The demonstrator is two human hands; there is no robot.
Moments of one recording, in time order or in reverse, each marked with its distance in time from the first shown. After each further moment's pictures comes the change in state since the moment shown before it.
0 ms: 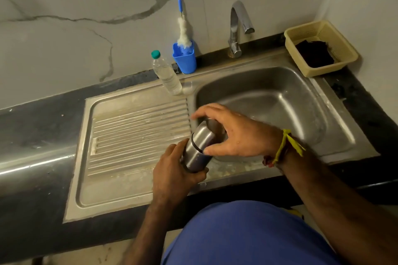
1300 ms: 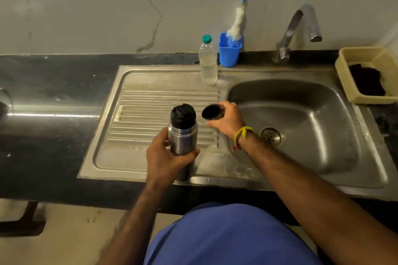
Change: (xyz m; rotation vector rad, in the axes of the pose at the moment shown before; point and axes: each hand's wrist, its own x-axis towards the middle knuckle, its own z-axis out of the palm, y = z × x) left_hand -0.010 -0.065 -0.028 -0.481 0.291 -0.260; right_hand 0.149 0.086 0.104 0.058 0.404 0.310
